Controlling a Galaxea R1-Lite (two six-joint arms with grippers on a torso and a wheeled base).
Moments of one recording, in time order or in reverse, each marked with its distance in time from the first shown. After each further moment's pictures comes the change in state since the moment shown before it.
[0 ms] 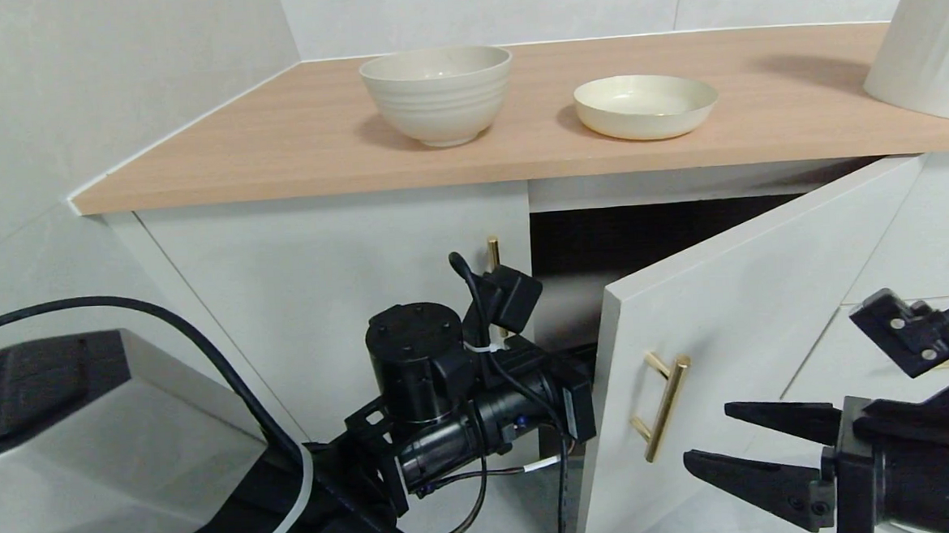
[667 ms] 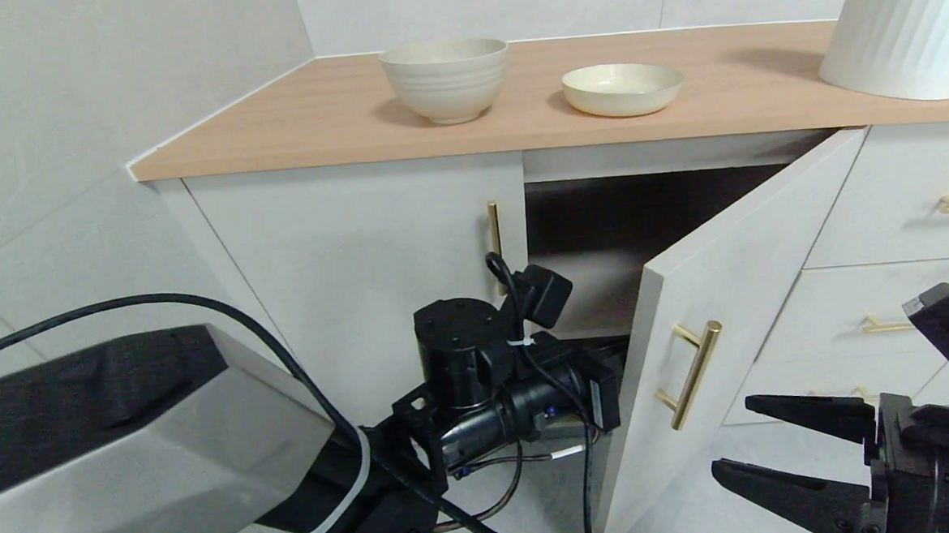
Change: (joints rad) left arm -0.002 0.103 -0.139 0.045 -0.001 0.000; right arm 0.000 -0.077 0.021 0.009 0.002 -0.058
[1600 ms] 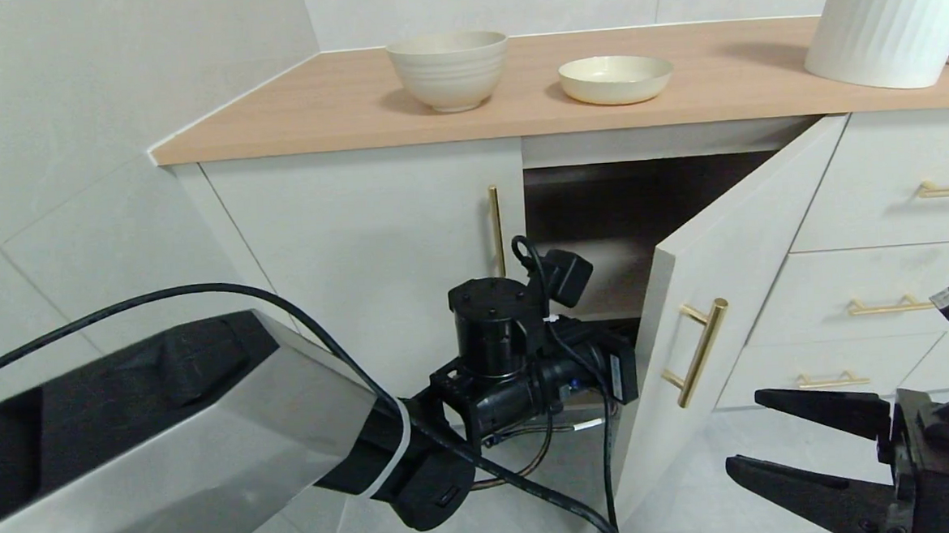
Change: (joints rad) left arm -0.007 0.068 -0.167 0.101 0.004 -0.001; right arm 0.006 -0.039 0.003 -0.001 0.008 0.000
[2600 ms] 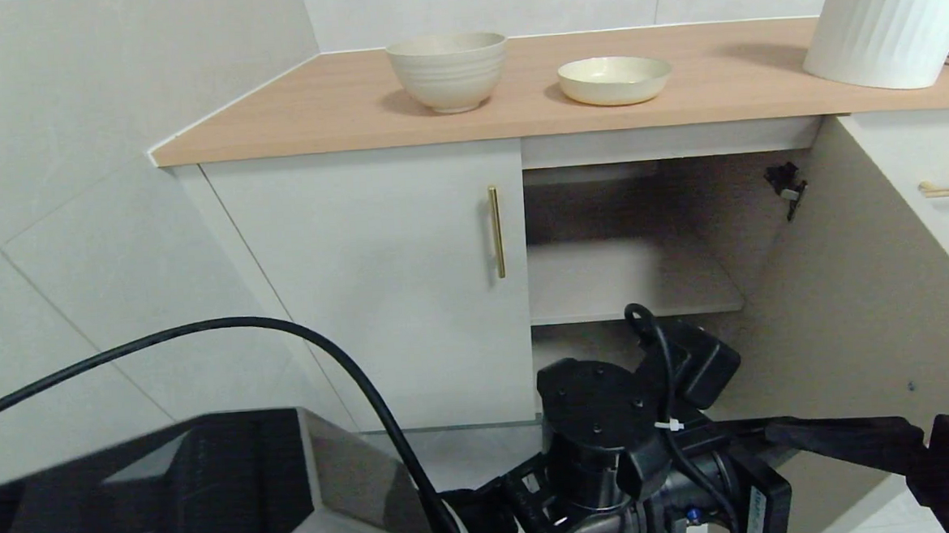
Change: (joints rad) left arm -0.251 -0.022 0.080 -0.080 0.041 0.003; right arm 0.118 -0.112 0.004 0.002 0.129 -0.004
